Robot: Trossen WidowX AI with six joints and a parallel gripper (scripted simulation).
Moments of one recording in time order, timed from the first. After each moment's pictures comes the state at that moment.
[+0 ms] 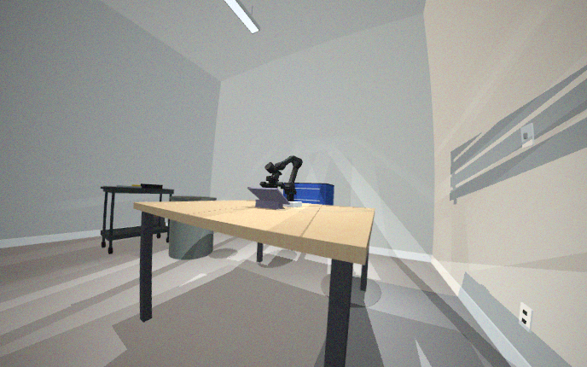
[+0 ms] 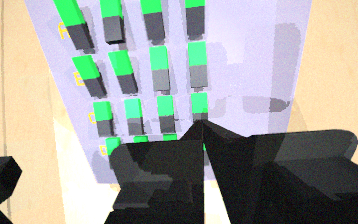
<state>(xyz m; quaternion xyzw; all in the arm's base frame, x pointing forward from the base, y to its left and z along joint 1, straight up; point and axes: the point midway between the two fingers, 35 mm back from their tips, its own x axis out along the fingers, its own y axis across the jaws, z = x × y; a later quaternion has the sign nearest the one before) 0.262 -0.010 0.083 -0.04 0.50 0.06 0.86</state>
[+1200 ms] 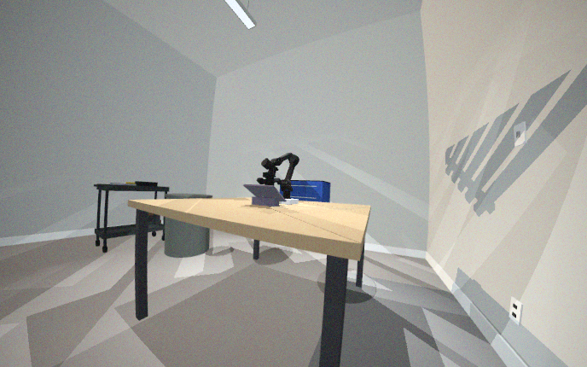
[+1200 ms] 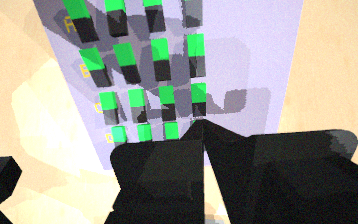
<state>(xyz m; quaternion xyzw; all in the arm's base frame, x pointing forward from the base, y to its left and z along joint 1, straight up) 0.252 -0.011 0.093 -0.04 0.52 0.06 0.85</state>
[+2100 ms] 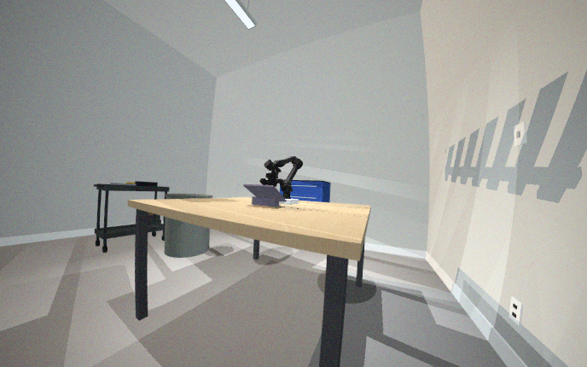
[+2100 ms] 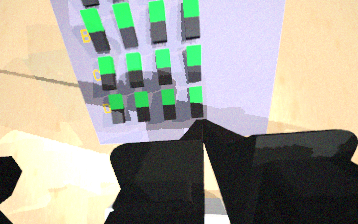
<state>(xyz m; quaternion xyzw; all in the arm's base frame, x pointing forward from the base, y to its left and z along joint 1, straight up) 0.212 -0.017 0.089 -0.04 0.51 0.06 0.86</state>
